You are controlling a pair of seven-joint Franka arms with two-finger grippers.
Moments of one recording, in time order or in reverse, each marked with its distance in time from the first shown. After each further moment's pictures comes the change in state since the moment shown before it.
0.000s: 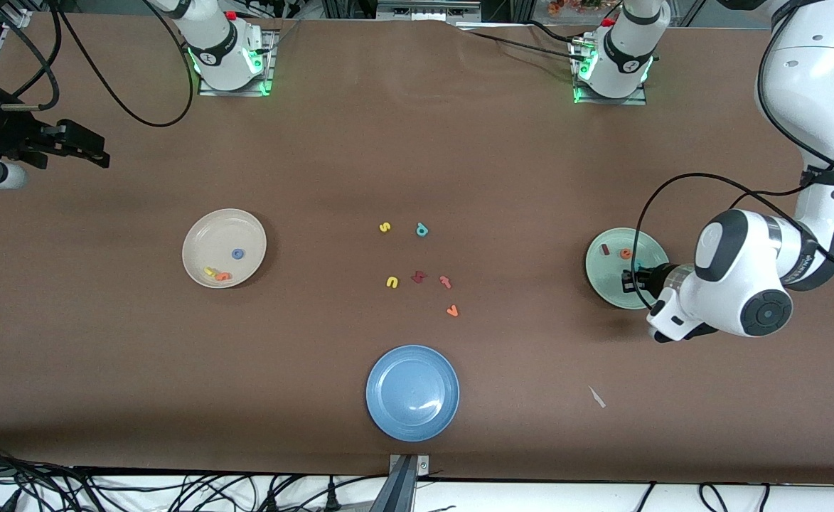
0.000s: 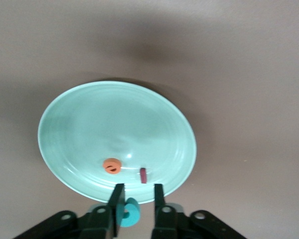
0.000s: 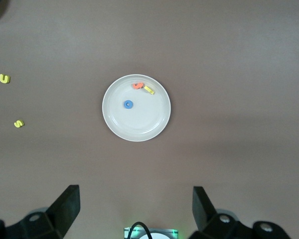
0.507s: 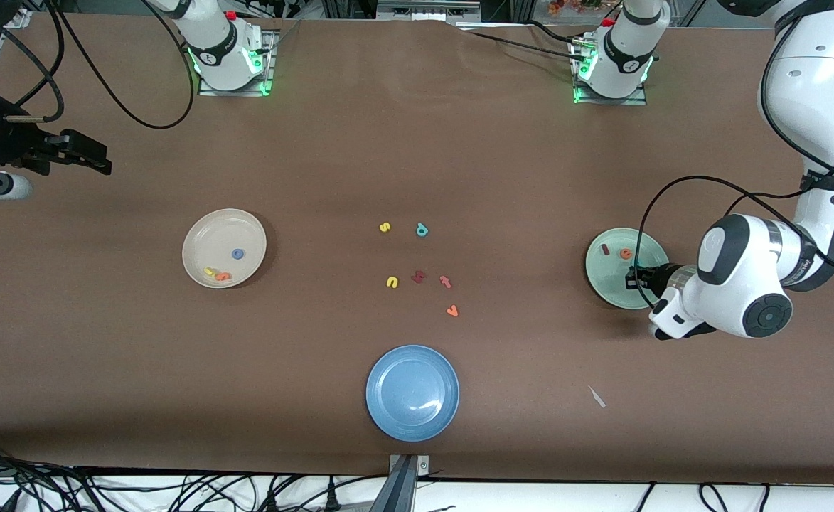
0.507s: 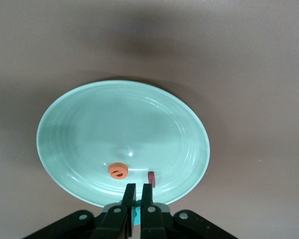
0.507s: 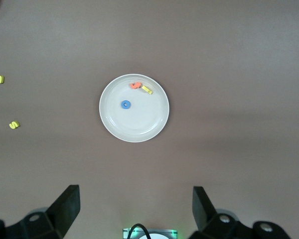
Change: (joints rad) left arm 0.015 0.015 0.000 -0.018 0.000 0.024 0.033; right arm 0.002 0.024 -0.001 0.000 -0.002 0.006 0.000
